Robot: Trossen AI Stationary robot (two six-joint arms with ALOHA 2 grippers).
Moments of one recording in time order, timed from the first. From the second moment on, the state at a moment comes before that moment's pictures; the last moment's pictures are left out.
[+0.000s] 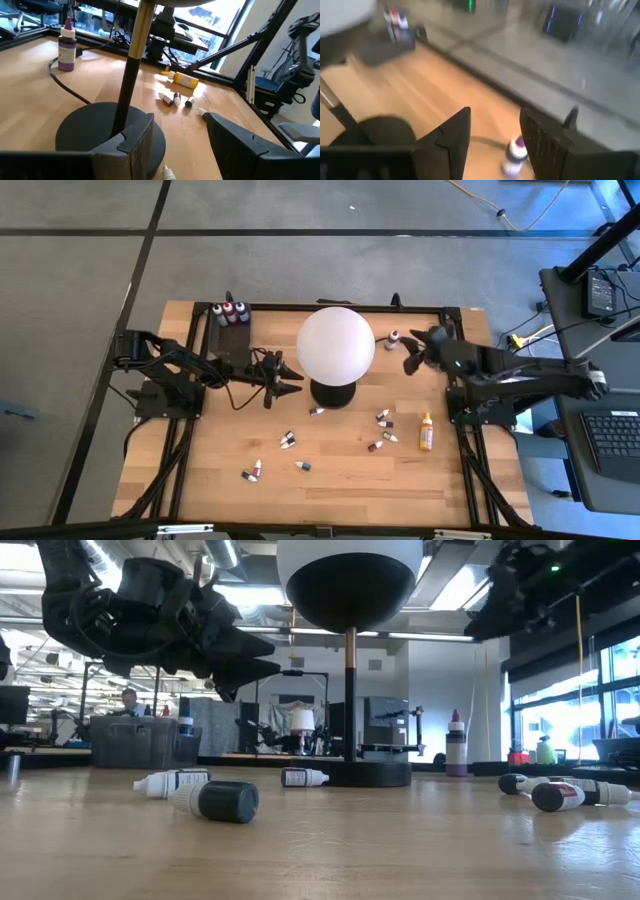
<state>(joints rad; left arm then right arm) 0.23 1.50 0.29 1.12 0.32 -0.29 -0.14 0.71 0.62 -0.42 0.63 0.30</state>
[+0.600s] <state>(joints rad) 0.22 1.50 0.29 1.08 0.32 -0.31 -0.70 1.15 0.72 -0.41 0.20 0.10</state>
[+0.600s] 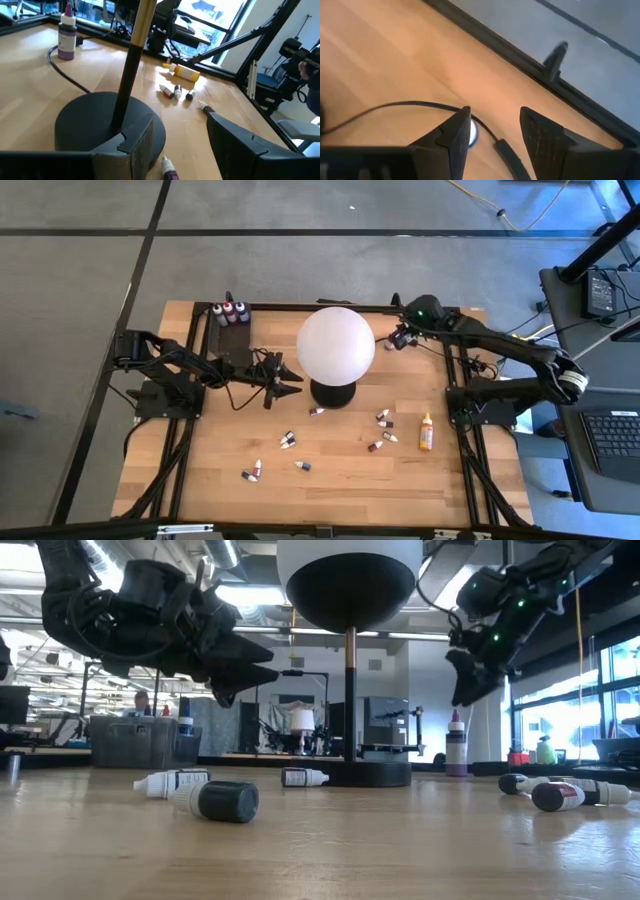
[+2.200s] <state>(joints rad) 0.22 1.50 0.29 1.03 0.32 -0.29 -0.64 1.24 0.63 -0.29 0.13 0.08</state>
